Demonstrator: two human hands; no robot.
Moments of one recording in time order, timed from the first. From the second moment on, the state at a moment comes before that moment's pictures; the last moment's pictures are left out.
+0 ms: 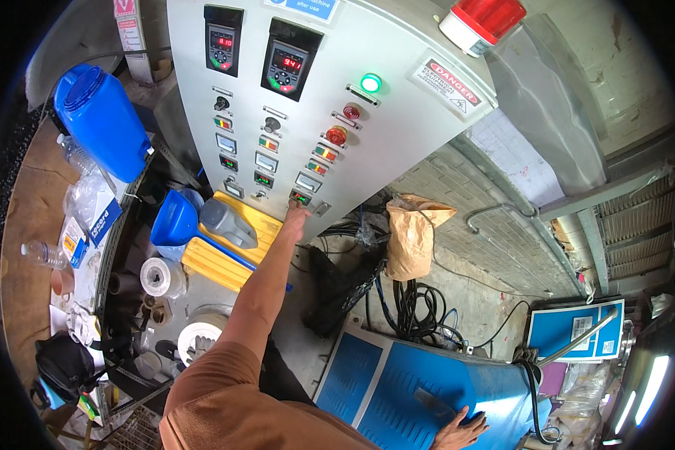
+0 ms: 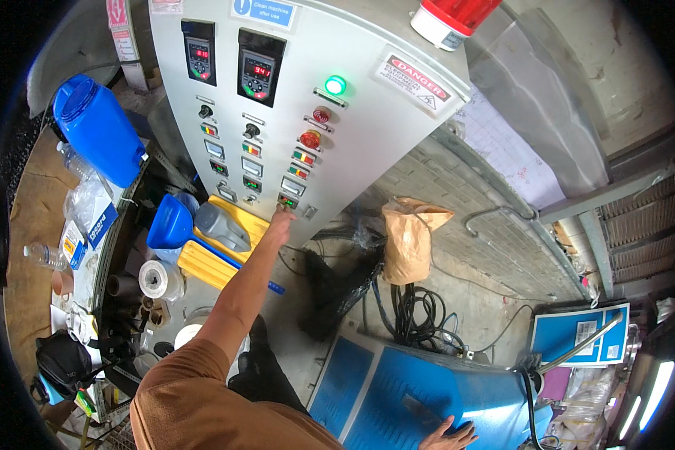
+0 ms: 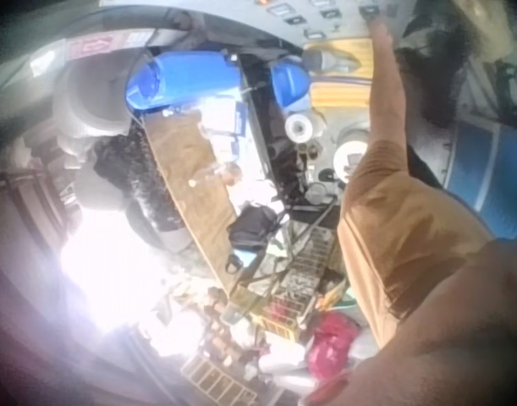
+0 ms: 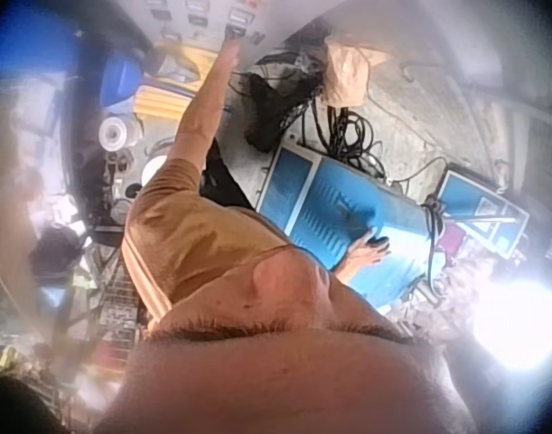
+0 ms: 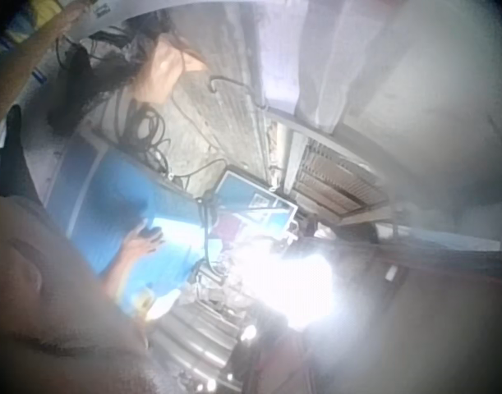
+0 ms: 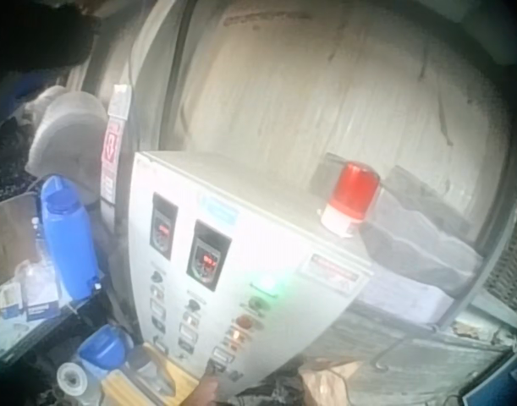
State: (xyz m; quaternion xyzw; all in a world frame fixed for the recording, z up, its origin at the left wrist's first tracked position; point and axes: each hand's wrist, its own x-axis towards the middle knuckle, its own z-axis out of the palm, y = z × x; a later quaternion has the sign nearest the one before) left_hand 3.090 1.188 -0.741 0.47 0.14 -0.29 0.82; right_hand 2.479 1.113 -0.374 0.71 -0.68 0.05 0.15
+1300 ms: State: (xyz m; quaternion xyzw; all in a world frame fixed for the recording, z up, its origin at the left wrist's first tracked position) left_hand 3.105 1.199 -0.770 0.53 0.08 -0.30 0.79; right_hand 2.492 1.118 -0.366 0.72 -0.68 0.06 0.15
